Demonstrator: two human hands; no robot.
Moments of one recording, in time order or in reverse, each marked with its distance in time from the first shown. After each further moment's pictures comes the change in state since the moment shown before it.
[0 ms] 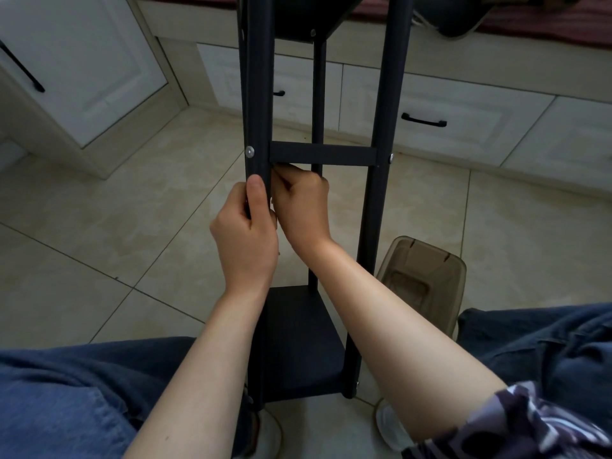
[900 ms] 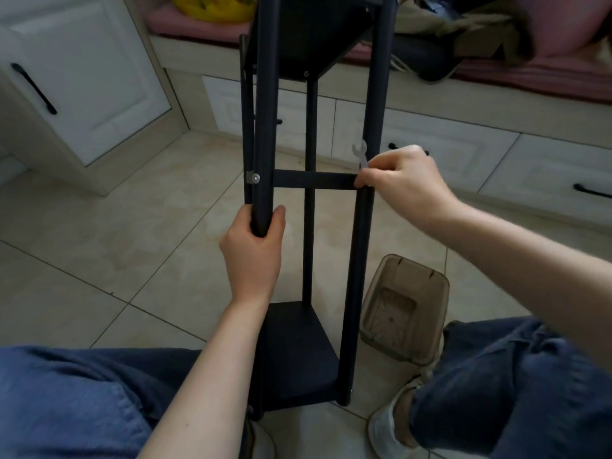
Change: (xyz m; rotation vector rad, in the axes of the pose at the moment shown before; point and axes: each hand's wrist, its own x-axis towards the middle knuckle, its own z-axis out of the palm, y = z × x) left_hand -0.003 -0.003 -0.009 -0.039 -0.039 -0.110; right_hand 0.025 -0.079 -0.134 -0.501 -0.191 0.222
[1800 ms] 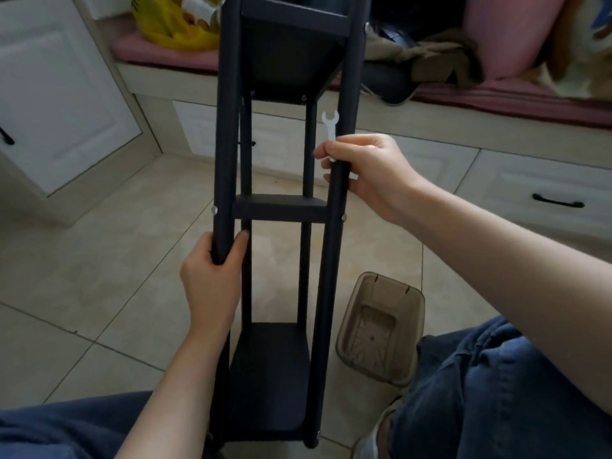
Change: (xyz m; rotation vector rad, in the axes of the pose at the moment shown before) left_hand 0.012 -0.001 -0.001 0.033 -0.015 -0.052; right_hand 0.039 -0.004 -0.023 0.630 -0.077 0.047
